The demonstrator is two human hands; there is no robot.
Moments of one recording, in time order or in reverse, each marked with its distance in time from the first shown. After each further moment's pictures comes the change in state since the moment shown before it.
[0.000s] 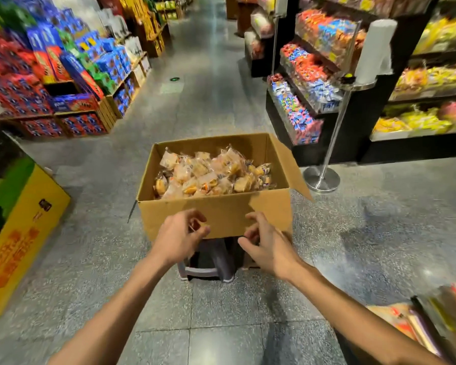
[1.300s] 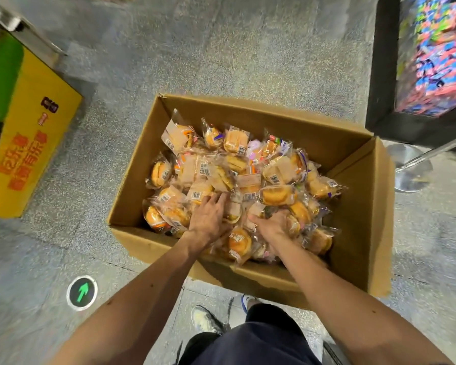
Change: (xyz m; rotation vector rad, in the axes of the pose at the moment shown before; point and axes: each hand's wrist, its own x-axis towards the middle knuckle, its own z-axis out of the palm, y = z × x) left_hand 0.414 -0.148 0.126 0.381 -0.374 -0.311; right_hand 0.486 0.131 0.098 0.319 -0.178 0.904
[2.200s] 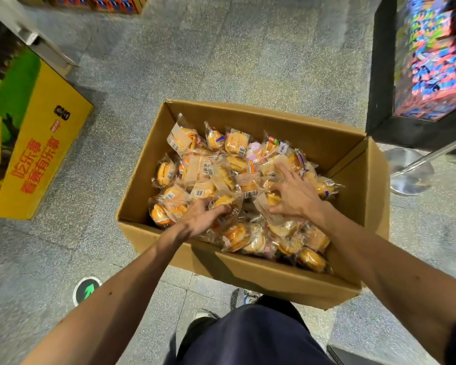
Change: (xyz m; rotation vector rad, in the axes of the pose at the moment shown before) left_hand -0.044 -0.013 -0.039 -0.954 -0.137 -0.205; right_hand 0.001 -0.057 -0.085 -1.321 -0.045 -0.864
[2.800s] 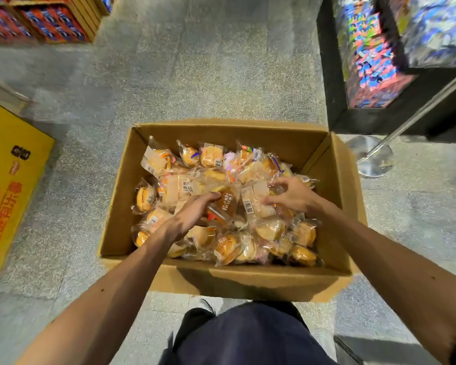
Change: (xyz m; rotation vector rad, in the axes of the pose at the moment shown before) left_hand 0.019 0.048 -0.007 -0.165 -0.174 0.063; right_hand -0.034 0.021 -0.019 0.997 0.052 0.246
